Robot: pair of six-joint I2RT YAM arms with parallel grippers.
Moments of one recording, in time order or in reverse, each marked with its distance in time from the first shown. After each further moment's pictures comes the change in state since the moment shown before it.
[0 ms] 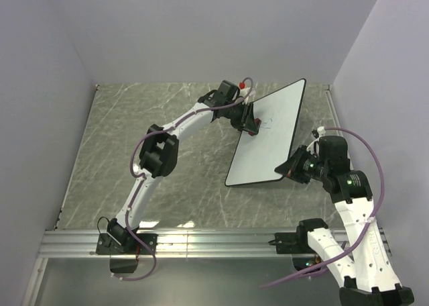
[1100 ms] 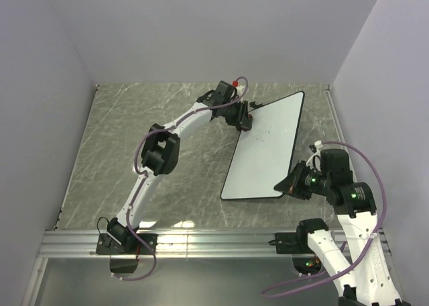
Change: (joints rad) left arm 0.024 0.065 0.053 -0.002 -0.182 0.021; right arm 0.000 -0.095 -0.029 -0.188 -0.093 -0.031
